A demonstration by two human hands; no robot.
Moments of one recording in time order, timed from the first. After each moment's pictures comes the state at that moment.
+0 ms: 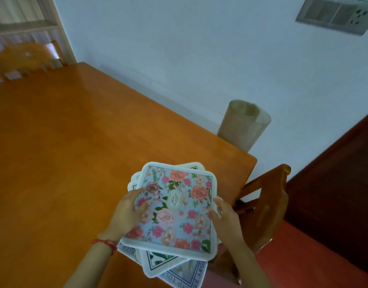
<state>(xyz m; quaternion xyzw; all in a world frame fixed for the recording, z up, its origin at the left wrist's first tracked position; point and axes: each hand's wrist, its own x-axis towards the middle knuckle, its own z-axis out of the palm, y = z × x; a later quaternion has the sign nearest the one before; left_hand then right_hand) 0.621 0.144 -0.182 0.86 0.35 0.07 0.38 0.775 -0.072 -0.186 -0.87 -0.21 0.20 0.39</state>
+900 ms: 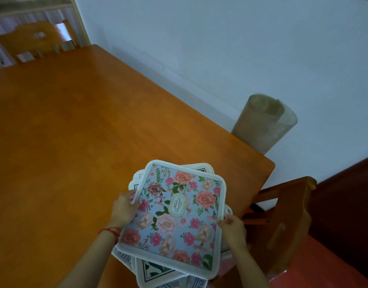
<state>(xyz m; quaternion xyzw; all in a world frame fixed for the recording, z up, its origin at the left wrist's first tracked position) 0.655 0.178 -0.235 0.77 0.51 0.04 0.39 0.822 -0.055 -0.233 -0.87 0.01 0.31 0.38</state>
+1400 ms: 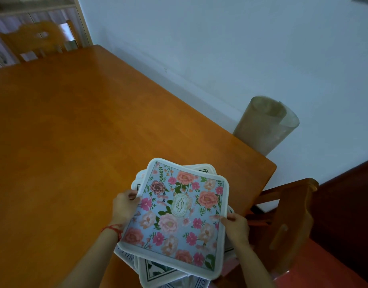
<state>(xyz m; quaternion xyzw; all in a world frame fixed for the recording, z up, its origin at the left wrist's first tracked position) 0.654 0.184 -0.239 0.72 0.54 0.11 0.41 0.828 -0.052 -0.235 -0.85 0.02 0.30 0.43</state>
